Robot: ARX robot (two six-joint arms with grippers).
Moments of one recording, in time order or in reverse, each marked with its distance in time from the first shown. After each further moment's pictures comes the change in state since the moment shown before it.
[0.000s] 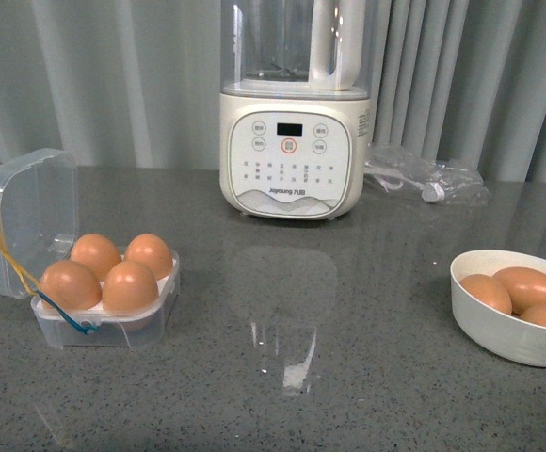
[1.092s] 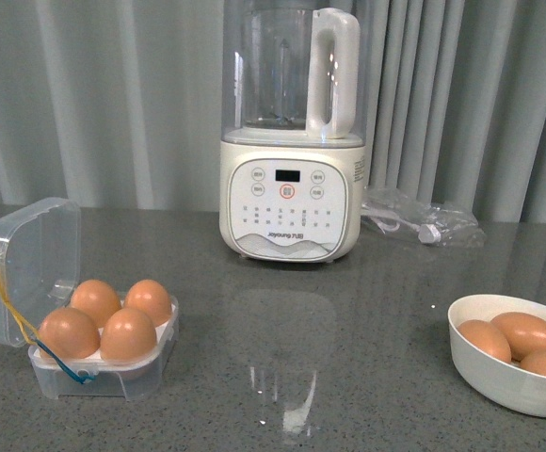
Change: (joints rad) left arm 0.000 -0.001 0.000 0.000 0.000 0.000; right arm -0.103 -0.641 -0.031 -0.575 -0.098 0.000
